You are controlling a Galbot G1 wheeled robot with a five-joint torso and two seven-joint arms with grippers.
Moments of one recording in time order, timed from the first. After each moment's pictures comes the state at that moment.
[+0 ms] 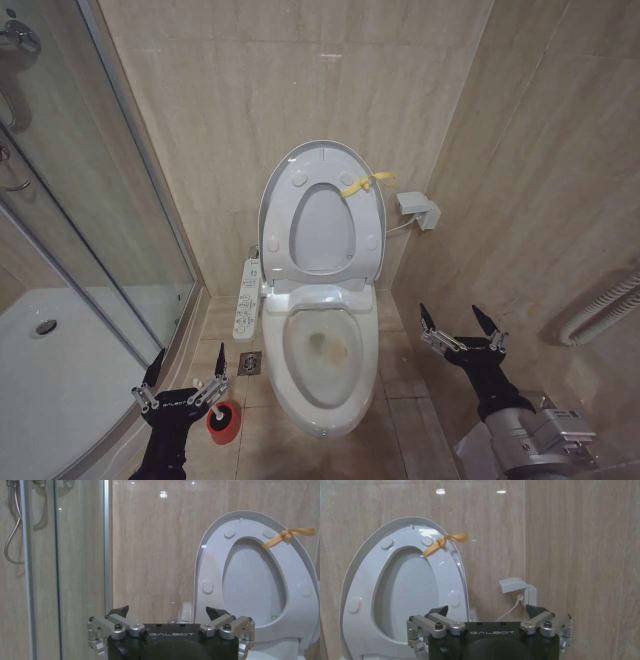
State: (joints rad) left arm 1.95 -1.49 -0.49 -2.46 -0.03 -0.12 -0.15; right arm -1.76 1.38 0.69 2.50 0.31 -0.17 0.11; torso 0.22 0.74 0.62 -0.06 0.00
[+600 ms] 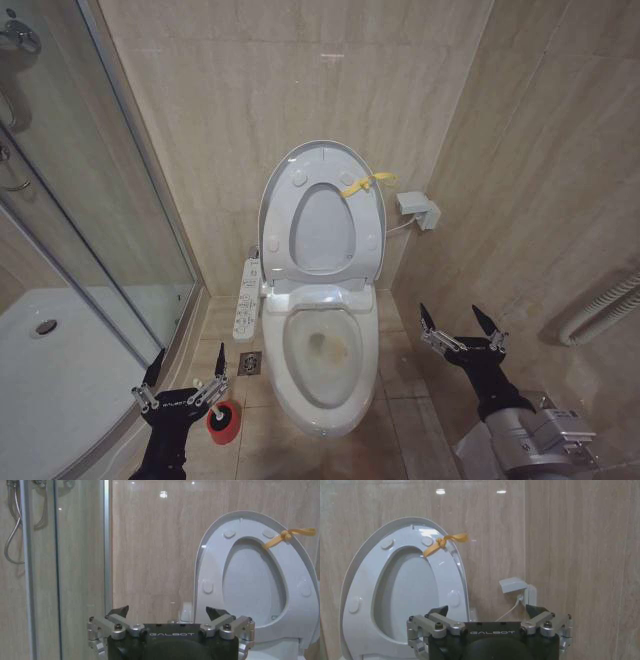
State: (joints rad) left arm 1.95 -1.49 -0.49 -2.46 -0.03 -0.12 -0.15; right arm -1.76 1.38 0.69 2.50 0.31 -0.17 0.11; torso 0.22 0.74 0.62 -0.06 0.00
